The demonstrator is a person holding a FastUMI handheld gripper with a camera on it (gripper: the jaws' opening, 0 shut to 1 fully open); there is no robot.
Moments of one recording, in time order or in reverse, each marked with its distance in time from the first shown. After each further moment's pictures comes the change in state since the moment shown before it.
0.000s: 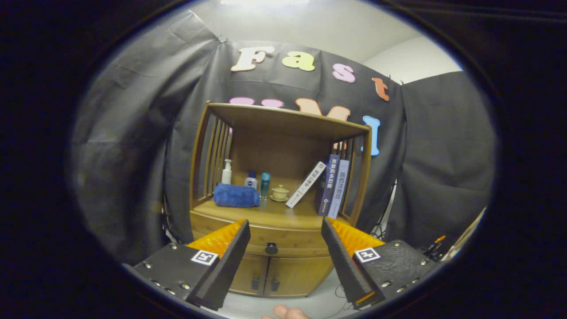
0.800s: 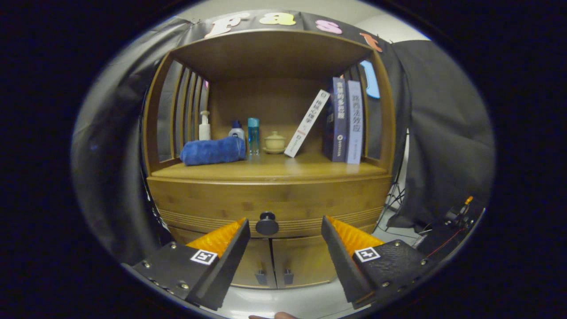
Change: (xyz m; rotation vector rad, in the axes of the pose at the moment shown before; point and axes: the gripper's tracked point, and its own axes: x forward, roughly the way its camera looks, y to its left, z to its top) arm 0.155 0.034 -0.183 0.139 0.239 0.029
